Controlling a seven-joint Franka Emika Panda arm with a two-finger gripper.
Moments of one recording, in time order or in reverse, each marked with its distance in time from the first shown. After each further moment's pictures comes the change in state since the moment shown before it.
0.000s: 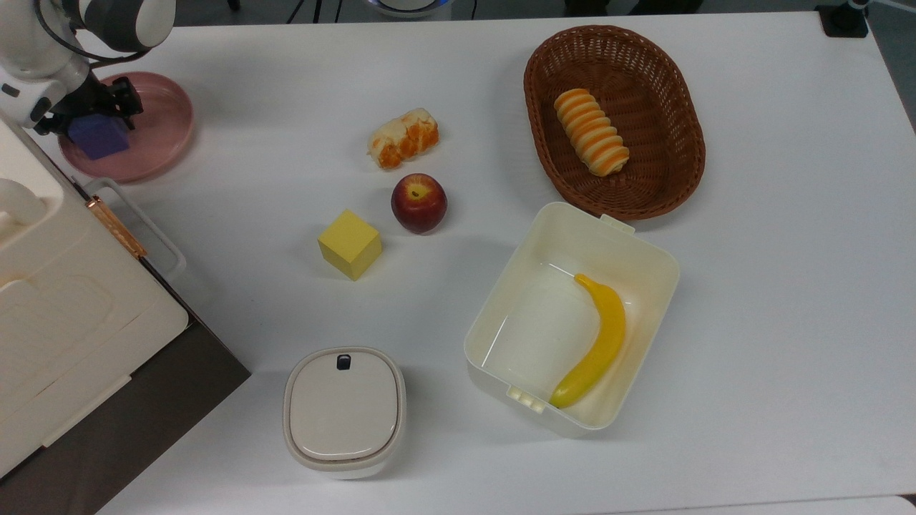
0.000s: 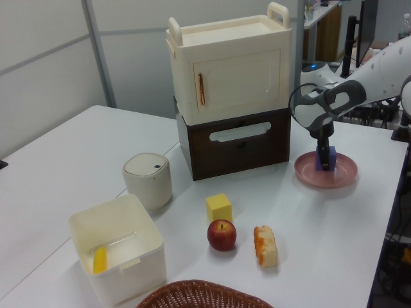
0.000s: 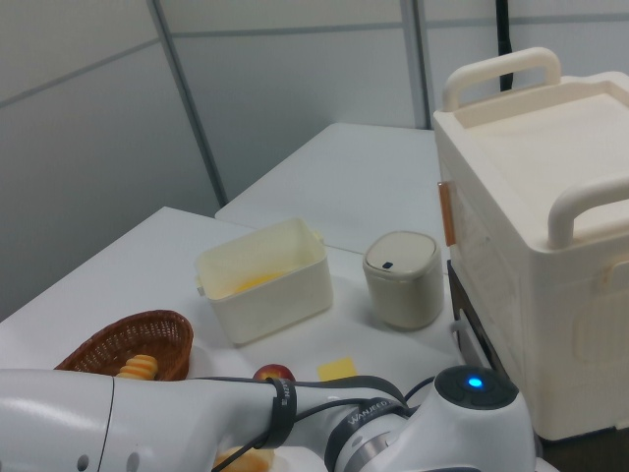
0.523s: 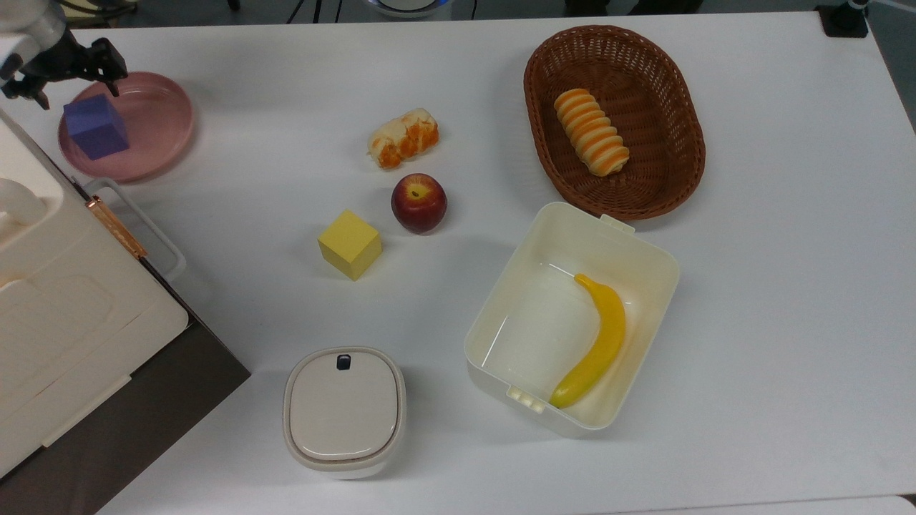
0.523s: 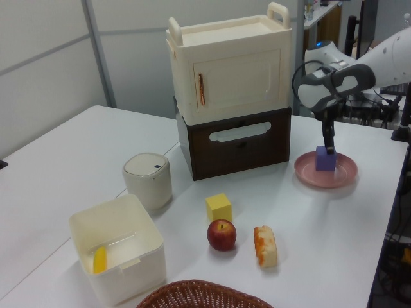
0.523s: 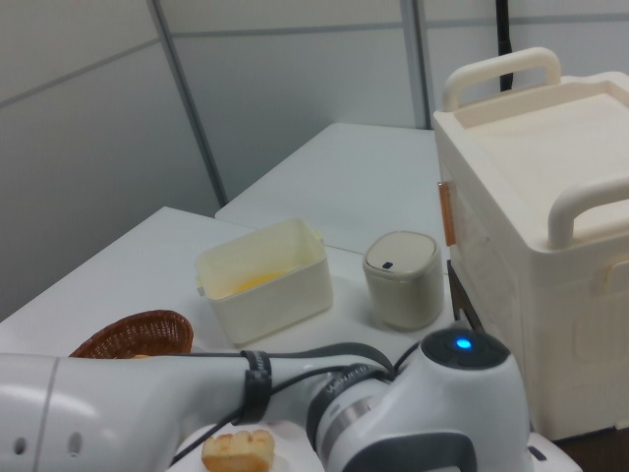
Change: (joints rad) arm 0.000 -0.090 -0.004 0.016 0.000 -0.098 -0.002
